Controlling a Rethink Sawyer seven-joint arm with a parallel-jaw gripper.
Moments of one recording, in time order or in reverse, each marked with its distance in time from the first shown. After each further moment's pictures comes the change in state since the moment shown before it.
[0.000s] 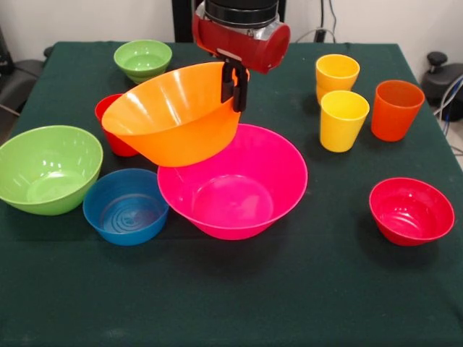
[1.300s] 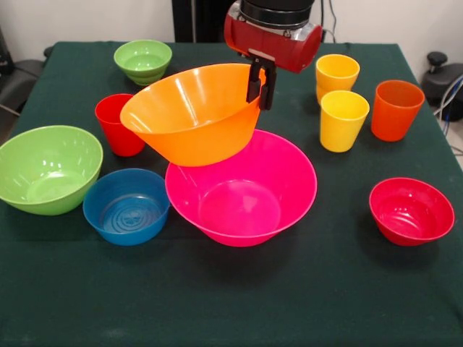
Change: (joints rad) arm 0.075 0.004 -0.032 0.000 -0.017 -0.001 0.000
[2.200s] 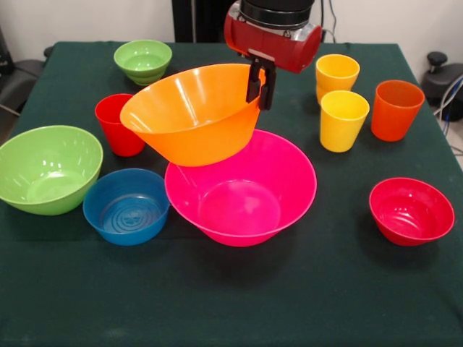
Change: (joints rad) arm 0.001 0.001 -0.001 0.000 -0.002 0.000 0.000
